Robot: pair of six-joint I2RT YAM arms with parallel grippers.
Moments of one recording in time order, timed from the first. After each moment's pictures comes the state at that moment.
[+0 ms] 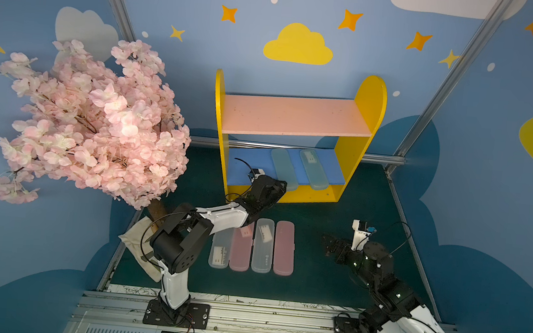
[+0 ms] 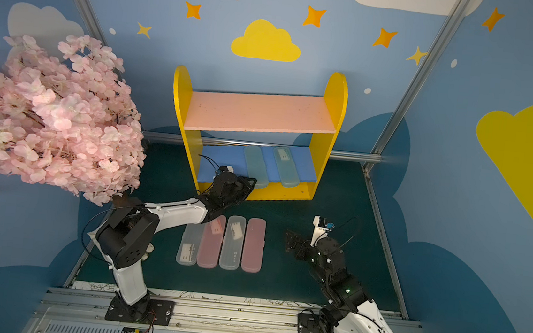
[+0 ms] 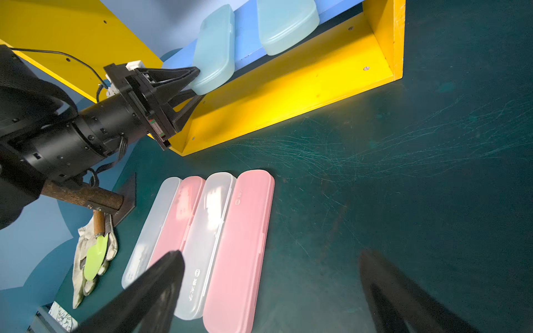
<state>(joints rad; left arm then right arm) -0.60 1.84 1.11 0.40 -0.03 -1.29 0.60 0.53 0.43 -0.33 0.08 0.60</state>
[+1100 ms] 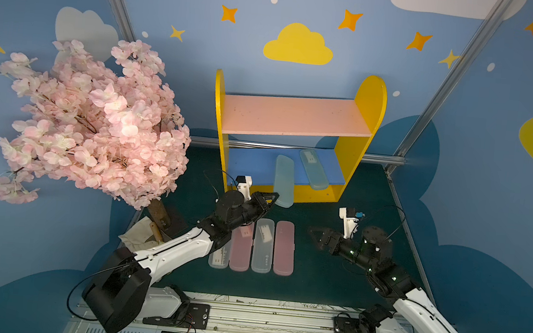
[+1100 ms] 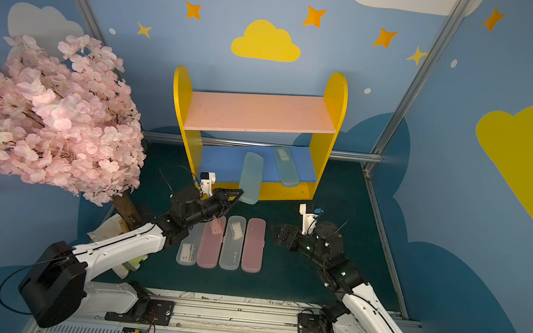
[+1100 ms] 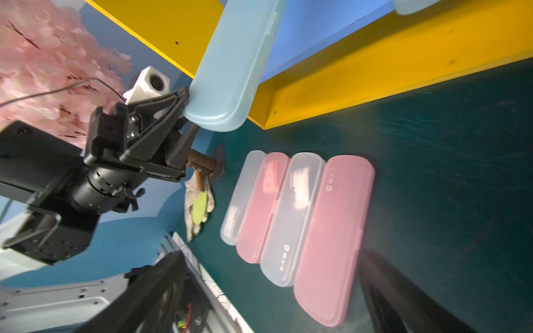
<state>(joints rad) -0.61 1.26 0.71 0.44 0.22 -1.26 0.56 0.75 0.58 -0.18 -0.37 0.73</state>
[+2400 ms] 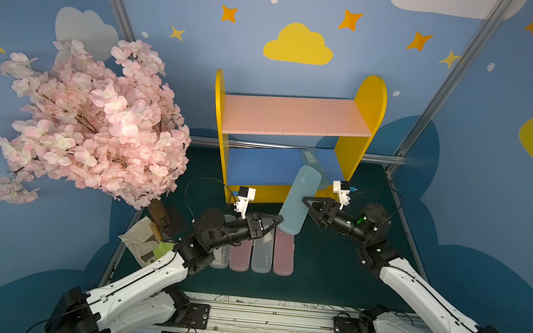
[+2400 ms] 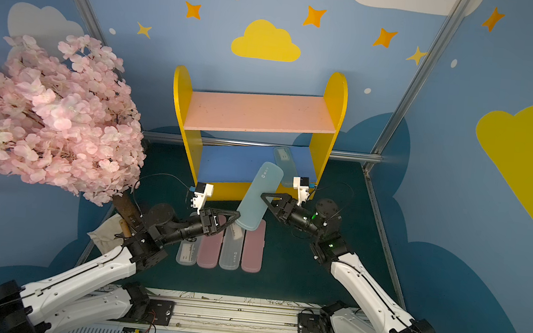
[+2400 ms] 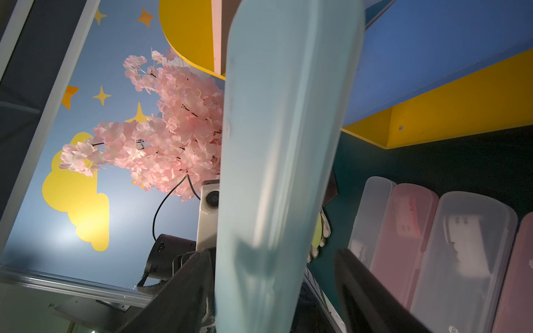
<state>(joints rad) -0.73 0.95 0.61 0.39 0.44 -1.18 0.51 1.04 0.70 0.34 -0.65 1.16</state>
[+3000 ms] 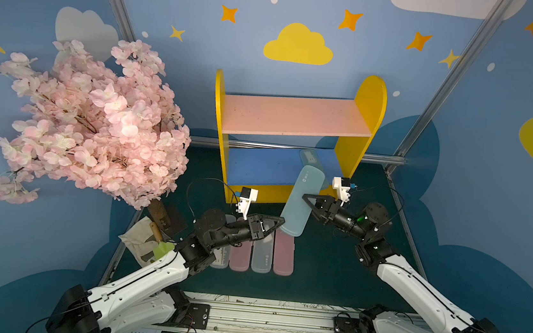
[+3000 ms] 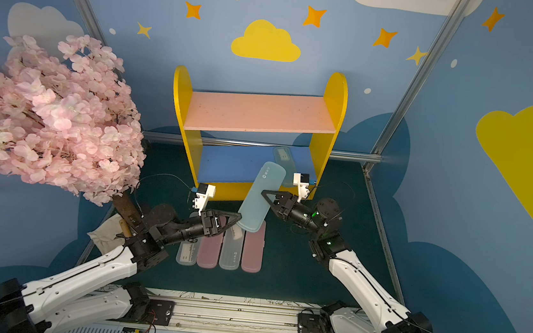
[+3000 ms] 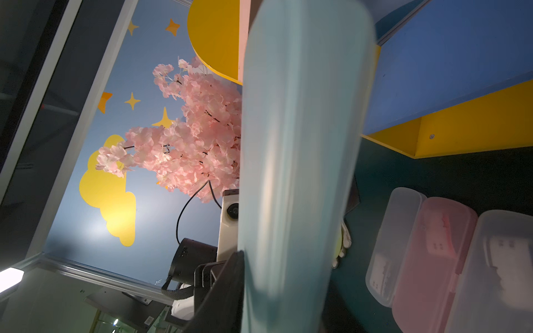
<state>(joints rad) -0.74 0.96 0.61 0.40 0.45 -1.18 0.51 1.07 0.70 0.48 -0.67 1.24</state>
